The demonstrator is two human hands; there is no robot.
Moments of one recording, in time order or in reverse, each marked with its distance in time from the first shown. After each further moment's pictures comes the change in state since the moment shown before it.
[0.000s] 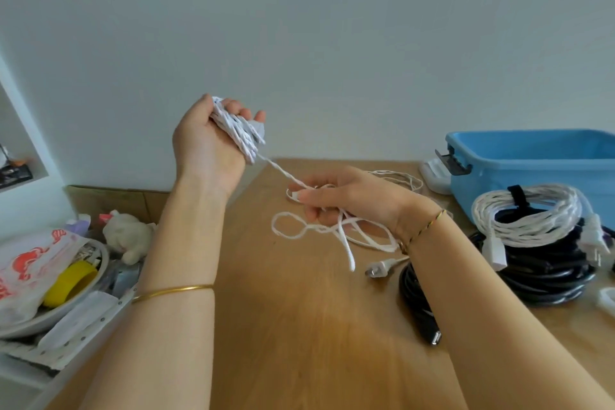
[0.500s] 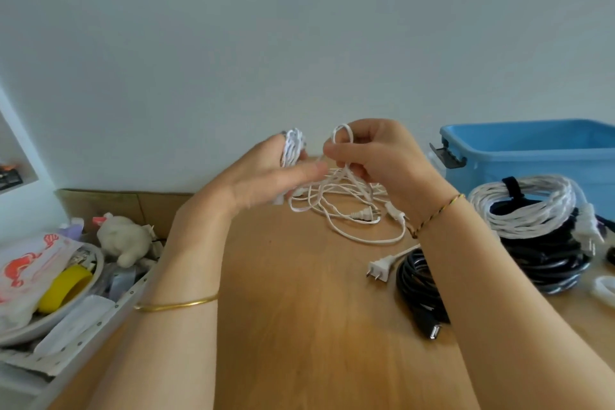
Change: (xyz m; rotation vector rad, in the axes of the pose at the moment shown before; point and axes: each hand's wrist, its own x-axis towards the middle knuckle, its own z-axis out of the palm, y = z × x) left_hand -0.022 -0.022 -0.004 1.517 -0.607 -0.064; right_hand -0.006 -0.012 -0.021 0.075 0.557 -0.172
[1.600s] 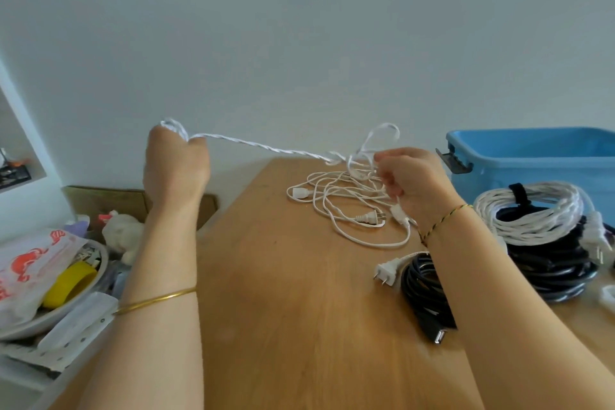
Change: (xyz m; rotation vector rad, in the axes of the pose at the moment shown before) left_hand -0.001 -0.059 -0.049 0.056 1.000 -0.383; right_hand 0.014 0.039 -0.010 0.224 0.340 0.402
